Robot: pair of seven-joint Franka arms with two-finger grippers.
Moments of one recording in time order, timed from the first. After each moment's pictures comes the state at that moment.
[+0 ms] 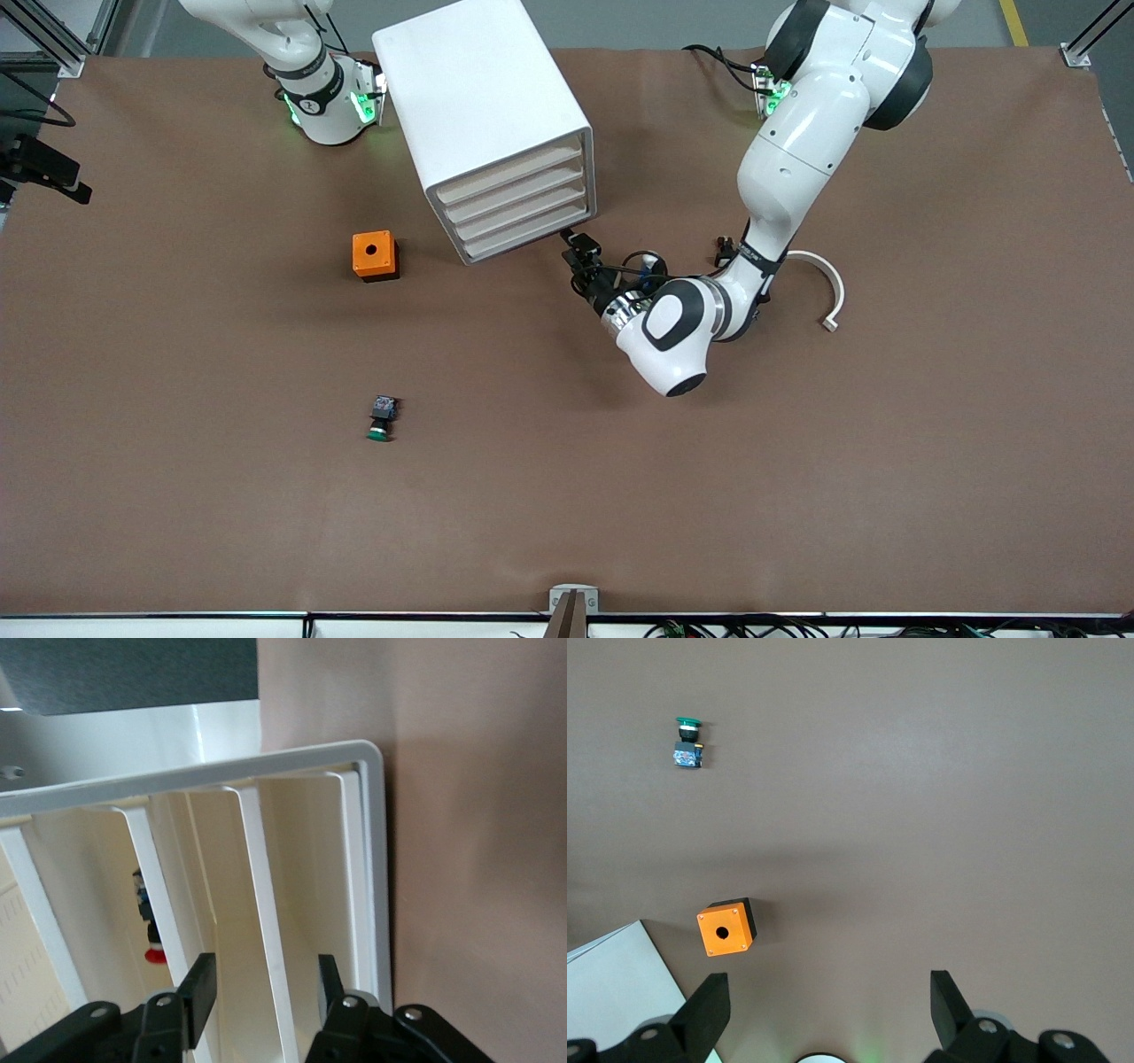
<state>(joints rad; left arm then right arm) -0.48 1.03 -0.16 -1.30 -0.99 1.48 -2.22 0.05 -0.12 -0.19 -1.66 -0.02 1.49 -0.10</state>
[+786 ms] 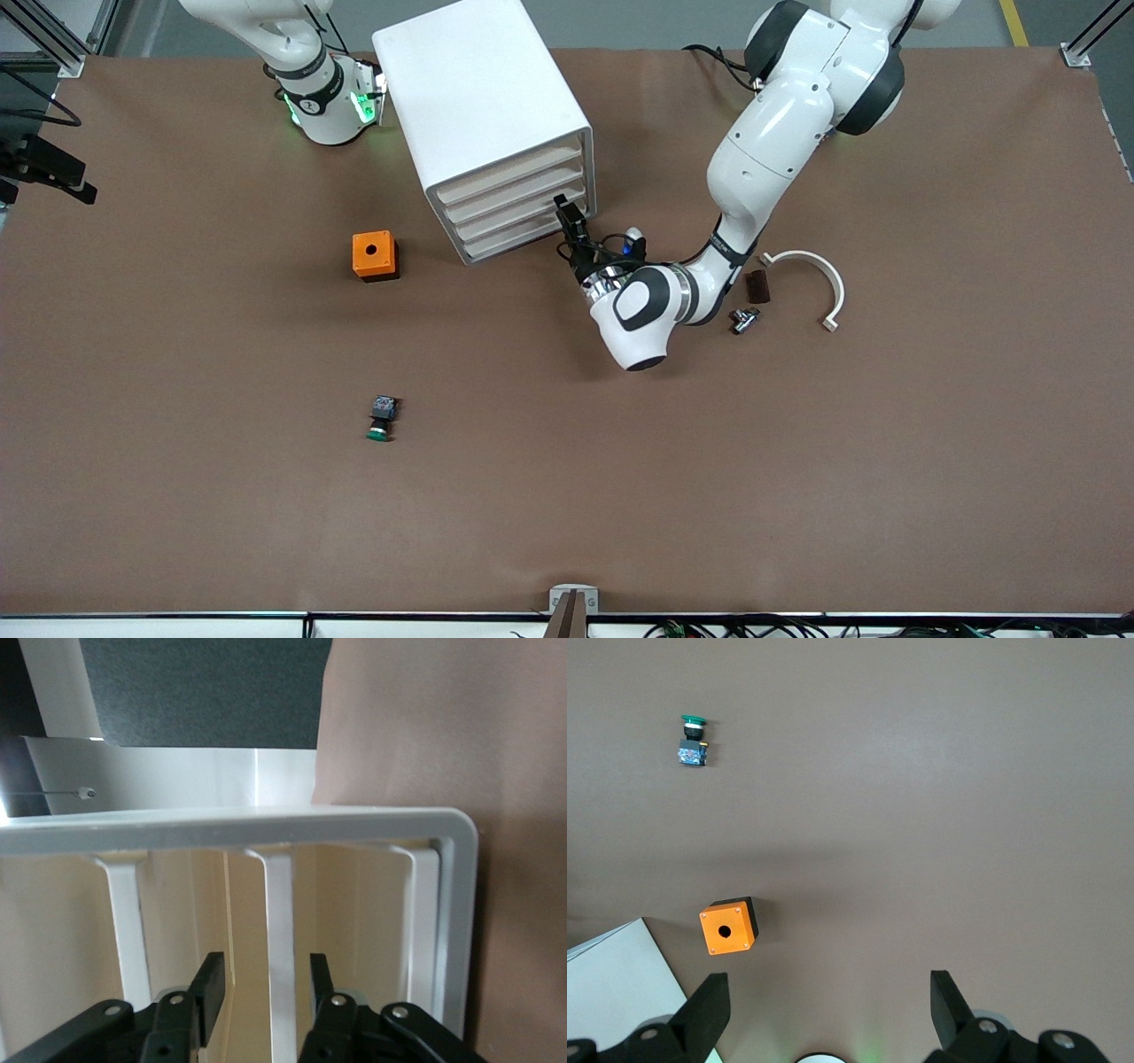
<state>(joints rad) -0.55 1.07 -0.16 -1.34 -1.01 1.38 -2.29 0.05 -0.12 -0.17 -1.66 -0.02 1.49 -0.10</state>
